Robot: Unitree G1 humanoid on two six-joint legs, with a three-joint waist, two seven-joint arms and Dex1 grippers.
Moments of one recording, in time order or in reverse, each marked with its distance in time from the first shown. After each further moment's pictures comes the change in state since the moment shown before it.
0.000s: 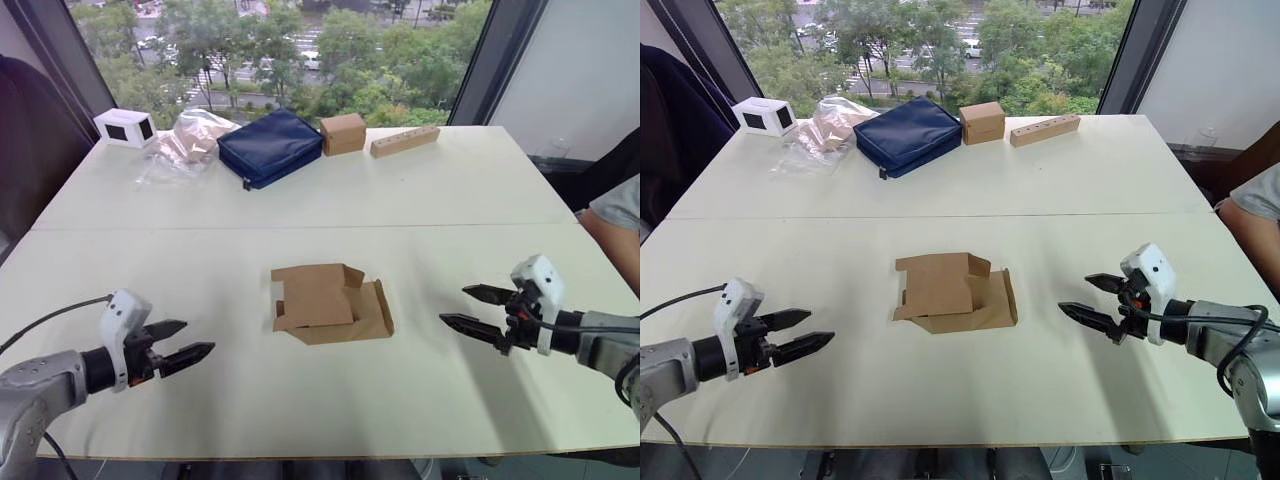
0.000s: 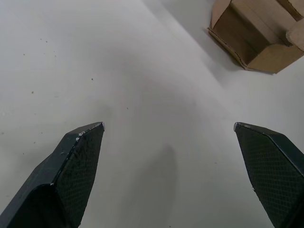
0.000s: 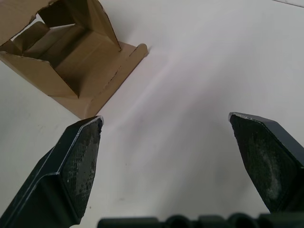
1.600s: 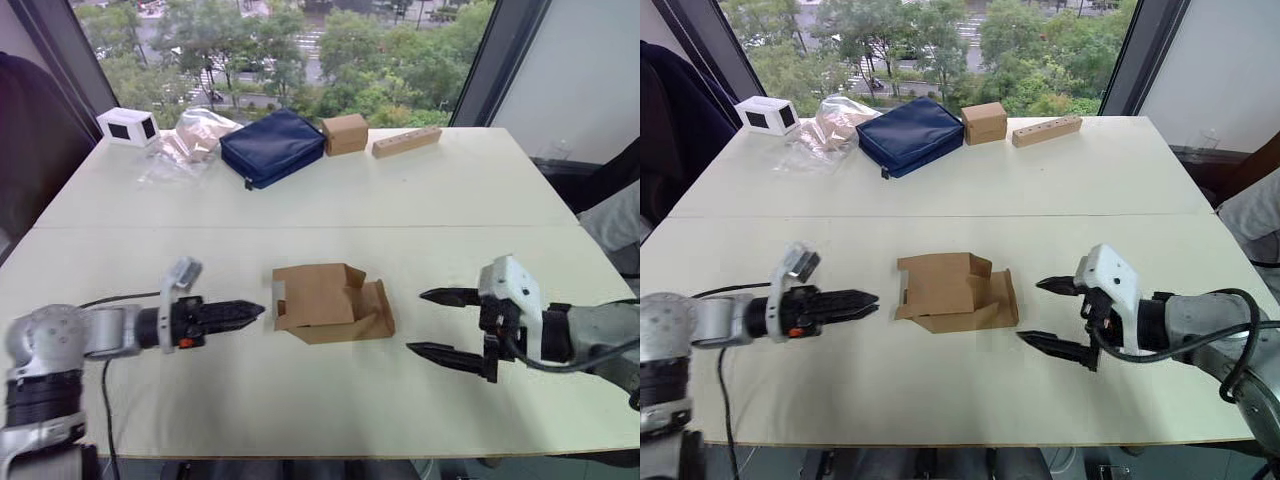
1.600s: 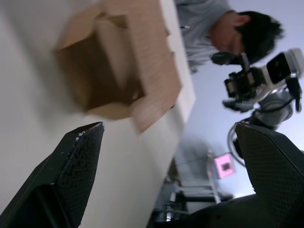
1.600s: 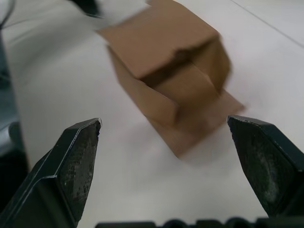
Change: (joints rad) left arm -0.596 -0.192 -0.033 0.361 -0.499 0.840 0.141; right arm -0.009 -0.117 -0.005 -0.460 0.199 0.163 -0.039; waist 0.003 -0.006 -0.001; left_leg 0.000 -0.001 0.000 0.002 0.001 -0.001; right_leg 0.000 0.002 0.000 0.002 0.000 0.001
